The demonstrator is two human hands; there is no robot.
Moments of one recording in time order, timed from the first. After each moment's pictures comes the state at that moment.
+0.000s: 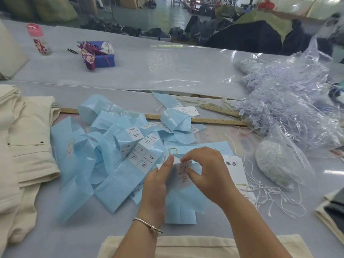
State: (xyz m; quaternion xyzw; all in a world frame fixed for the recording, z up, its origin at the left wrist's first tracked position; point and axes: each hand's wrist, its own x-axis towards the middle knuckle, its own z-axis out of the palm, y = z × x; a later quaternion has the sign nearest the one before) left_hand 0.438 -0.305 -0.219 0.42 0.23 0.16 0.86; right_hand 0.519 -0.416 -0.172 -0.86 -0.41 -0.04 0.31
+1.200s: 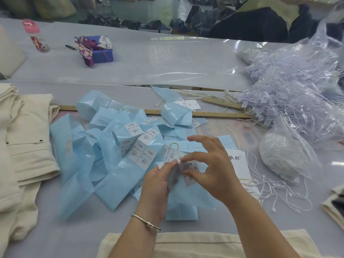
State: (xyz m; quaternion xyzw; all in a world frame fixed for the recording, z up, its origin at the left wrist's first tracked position) left_hand 0.440 -0.305 -0.219 0.41 0.27 0.12 0.86; right_hand 0.527 -0.425 -0.182 -0.84 -0.42 -0.05 0.34
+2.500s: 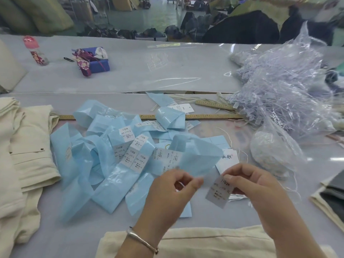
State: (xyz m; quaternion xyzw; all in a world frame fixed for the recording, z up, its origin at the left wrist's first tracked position) left_hand 0.412 -0.339 -0.178 0.81 0.18 0.09 0.55; right_hand 0.487 -0.512 -0.137 -0.73 -0.07 0.19 0.65
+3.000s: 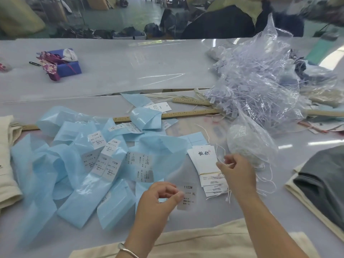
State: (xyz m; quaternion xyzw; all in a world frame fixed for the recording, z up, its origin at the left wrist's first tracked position) left_hand 0.431 -0.377 -0.219 0.72 0.24 0.06 0.65; right_hand 0.579 -0.551 -0.230 -0.91 0.05 0.00 0.42
